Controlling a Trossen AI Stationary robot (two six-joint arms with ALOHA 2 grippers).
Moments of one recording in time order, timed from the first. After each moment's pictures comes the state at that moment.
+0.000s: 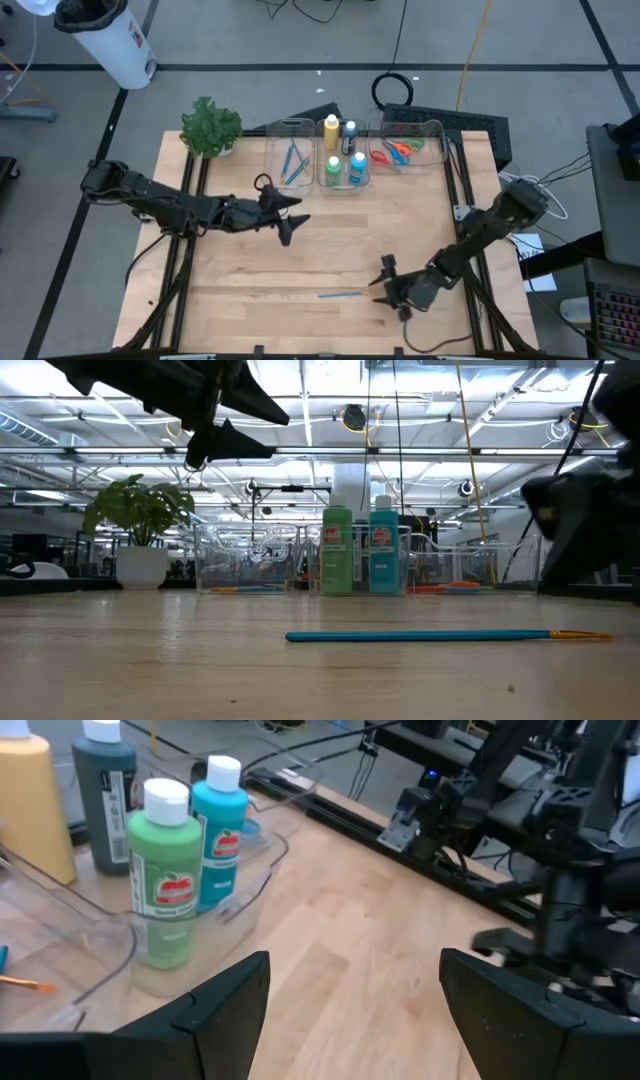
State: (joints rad) left arm -0.18 1.28 0.65 0.32 -0.46 -0.49; right arm 0.76 1.66 0.51 0.50 0.44 0.22
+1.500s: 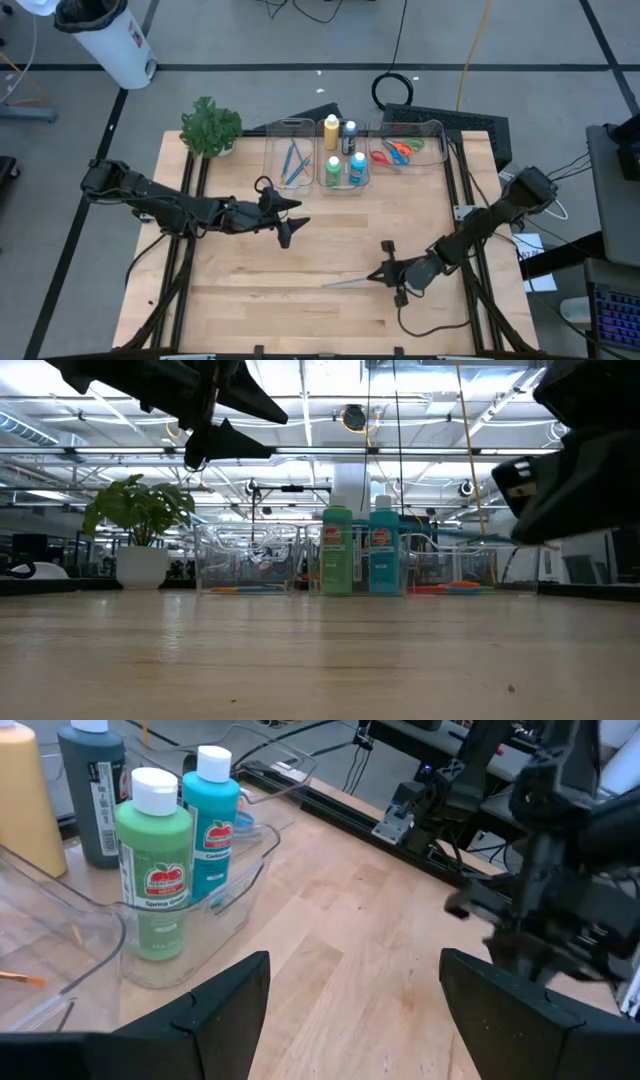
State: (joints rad) left arm -0.20 1.29 0.65 0.31 -0.45 -0.50; right arm 0.63 1.52 0.48 0.44 0.40 0.20
